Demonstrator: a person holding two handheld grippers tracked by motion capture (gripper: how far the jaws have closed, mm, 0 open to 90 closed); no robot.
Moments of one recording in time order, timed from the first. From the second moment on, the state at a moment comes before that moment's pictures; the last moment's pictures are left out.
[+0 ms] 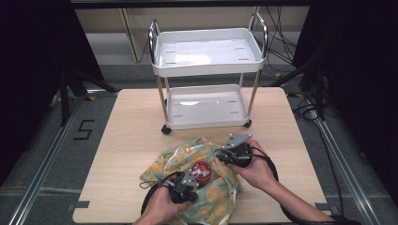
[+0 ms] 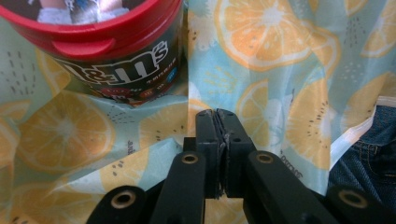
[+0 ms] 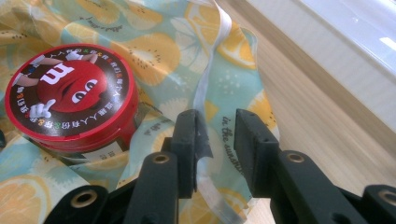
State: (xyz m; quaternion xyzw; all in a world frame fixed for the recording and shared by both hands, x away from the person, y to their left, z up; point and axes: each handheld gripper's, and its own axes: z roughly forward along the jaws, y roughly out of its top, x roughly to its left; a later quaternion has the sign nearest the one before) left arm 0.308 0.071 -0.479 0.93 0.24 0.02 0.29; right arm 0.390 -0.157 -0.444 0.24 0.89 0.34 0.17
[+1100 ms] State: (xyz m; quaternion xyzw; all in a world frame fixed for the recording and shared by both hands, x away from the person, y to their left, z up) left arm 0.317 0.105 -0.429 0.86 0.31 0.12 0.40; right arm 0.396 -0.168 -0.418 0.26 0.86 0.40 0.17
